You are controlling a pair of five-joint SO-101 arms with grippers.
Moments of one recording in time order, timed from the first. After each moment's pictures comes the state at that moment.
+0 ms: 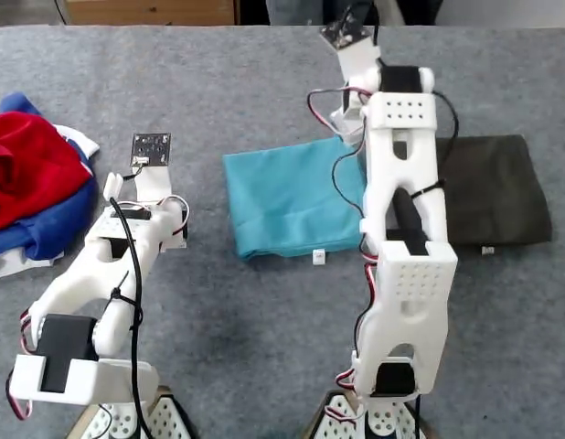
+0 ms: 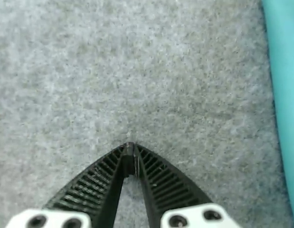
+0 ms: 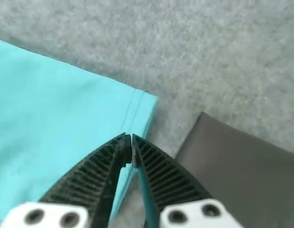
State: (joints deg) left arm -1.4 -5.4 49.3 27.6 4.2; right arm -0.3 37.1 -49.6 90.1 27.4
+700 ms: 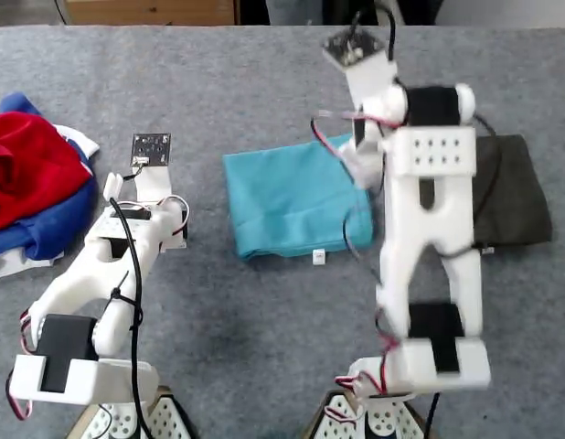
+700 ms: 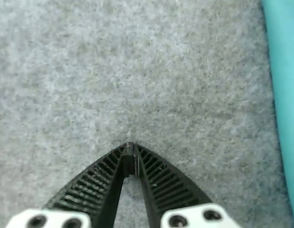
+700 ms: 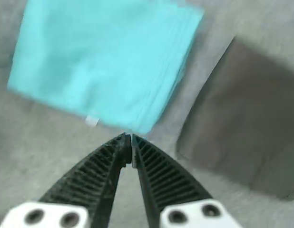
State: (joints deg) left arm -1.4 -5.4 49.3 27.6 4.2; right arm -2.6 -4.4 -10.4 99.8 25.4
